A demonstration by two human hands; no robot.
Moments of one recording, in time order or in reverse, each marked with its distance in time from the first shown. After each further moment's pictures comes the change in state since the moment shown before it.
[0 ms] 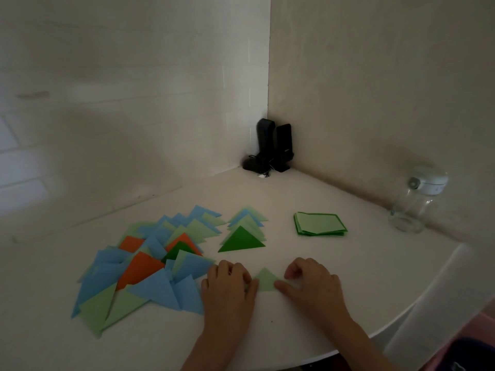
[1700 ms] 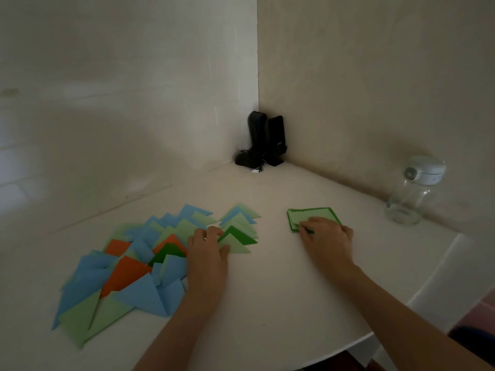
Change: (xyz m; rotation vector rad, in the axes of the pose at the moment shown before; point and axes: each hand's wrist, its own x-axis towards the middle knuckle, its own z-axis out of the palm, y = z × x) left_hand 0.064 -0.023 0.017 -0.111 0.050 -0.095; right_hand 0.090 0.047 -0.013 -0.231 0.339 0.026
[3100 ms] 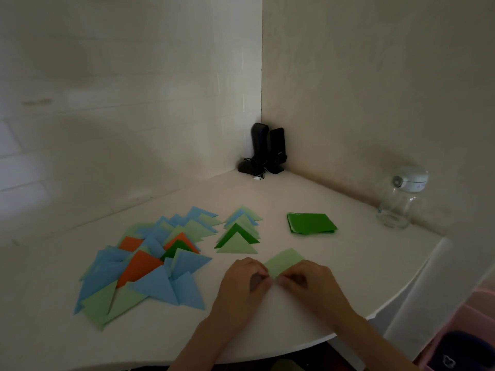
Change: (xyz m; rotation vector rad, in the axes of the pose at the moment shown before) left_hand -0.060 0.025 -0.006 -0.400 -0.234 0.289; right_hand -0.088 -0.017 -0.023 0.458 -0.247 -0.237
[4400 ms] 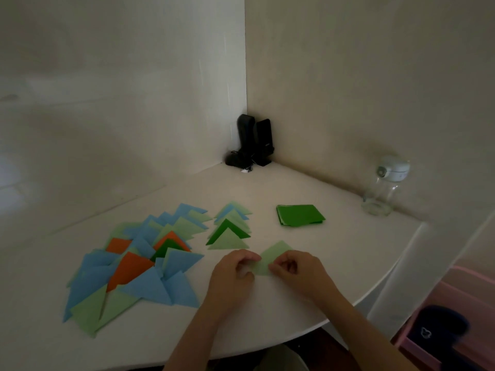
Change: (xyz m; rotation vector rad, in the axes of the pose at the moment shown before) left_hand 0.009 0.010 -0.014 -0.139 -0.133 -0.251; right_hand 0.005 -0.010 -0.004 0.041 -0.025 0.220
